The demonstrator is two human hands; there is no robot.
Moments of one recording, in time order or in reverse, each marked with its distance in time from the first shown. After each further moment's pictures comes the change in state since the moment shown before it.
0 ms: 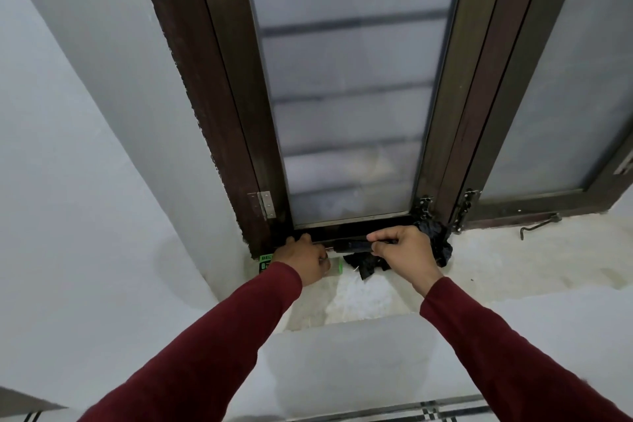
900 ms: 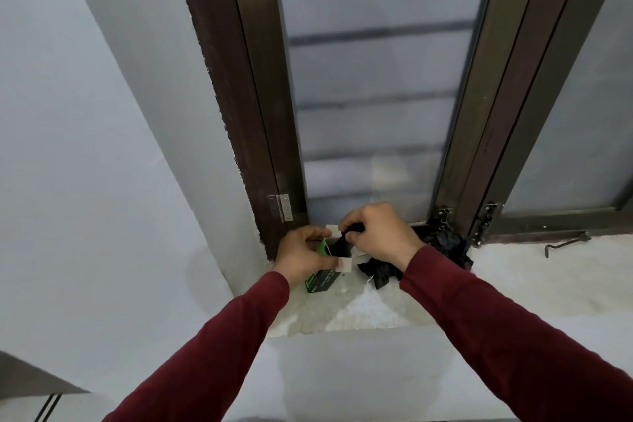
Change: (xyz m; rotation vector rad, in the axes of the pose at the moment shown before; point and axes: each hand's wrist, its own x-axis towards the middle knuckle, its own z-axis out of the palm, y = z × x) left_hand -0.038 -0.013 -0.020 -1.073 0.339 -0.091; right_hand 0.016 -0.077 0.025 -0.512 -0.268 -0.443
